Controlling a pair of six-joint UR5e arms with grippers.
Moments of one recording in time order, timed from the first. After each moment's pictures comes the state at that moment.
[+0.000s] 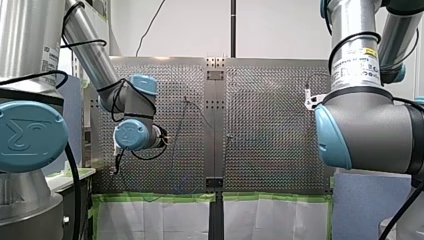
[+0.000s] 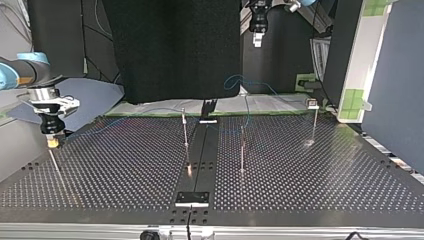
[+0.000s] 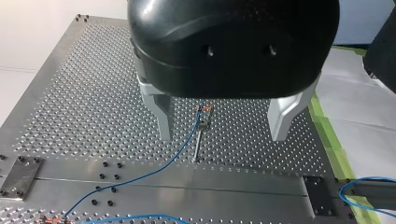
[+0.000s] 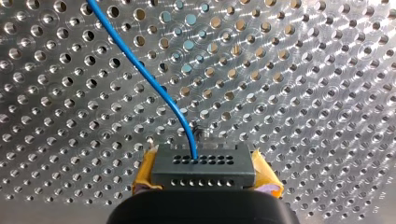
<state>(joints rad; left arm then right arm) -0.70 -1.67 -2.50 -2.24 -2.22 -1.64 1.48 -1.07 1.52 -0.51 1.07 1.50</state>
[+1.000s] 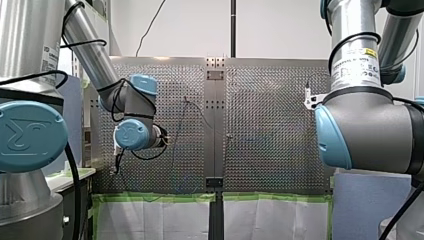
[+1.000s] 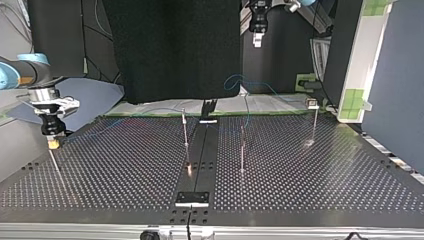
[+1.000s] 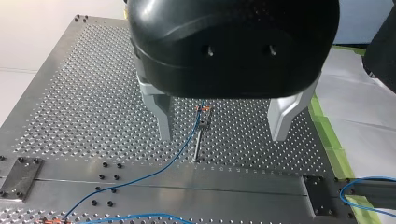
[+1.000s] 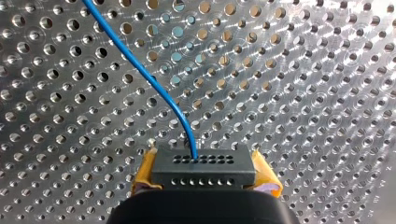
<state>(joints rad) -0.70 -1.67 -2.50 -2.24 -2.22 -1.64 1.48 -1.06 1.52 -0.55 1.03 1.55</state>
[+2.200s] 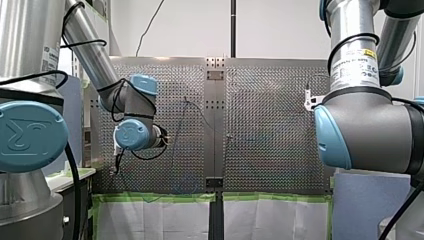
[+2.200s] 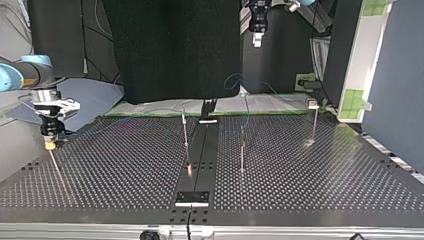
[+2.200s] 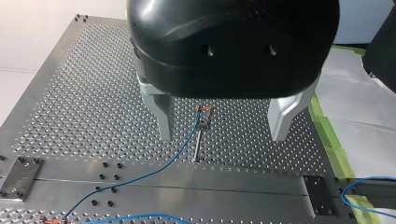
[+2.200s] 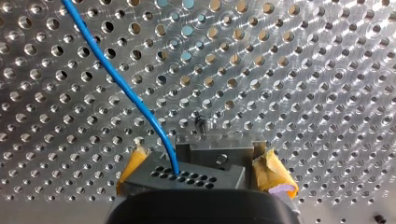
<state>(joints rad) -0.70 -1.67 -2.50 -2.24 -2.22 -1.64 1.48 -1.05 1.51 -0.55 1.11 1.55</state>
